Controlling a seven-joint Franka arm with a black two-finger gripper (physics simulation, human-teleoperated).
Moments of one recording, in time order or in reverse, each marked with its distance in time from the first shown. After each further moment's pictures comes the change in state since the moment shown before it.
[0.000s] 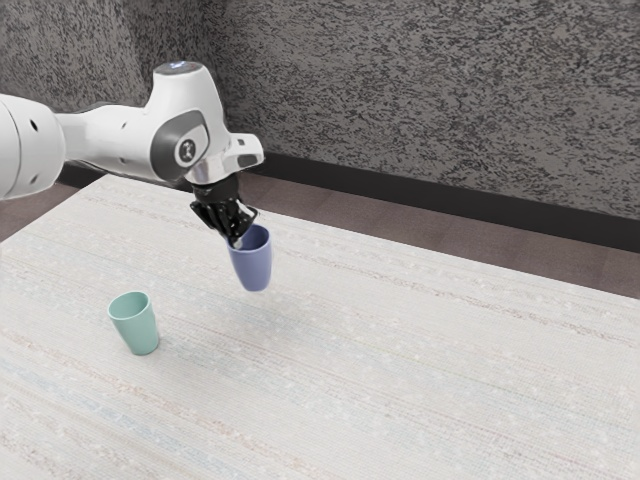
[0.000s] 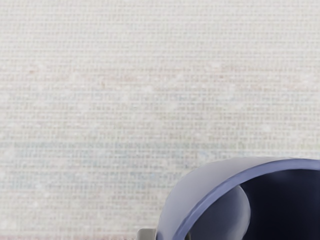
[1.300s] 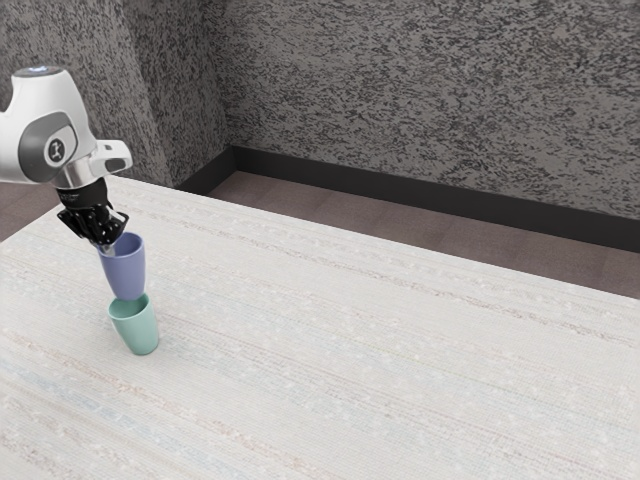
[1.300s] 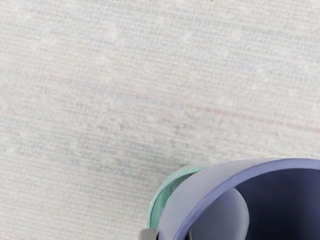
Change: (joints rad) arm -0.056 -0.228 0.353 -0.244 0.136 -0.018 0.065
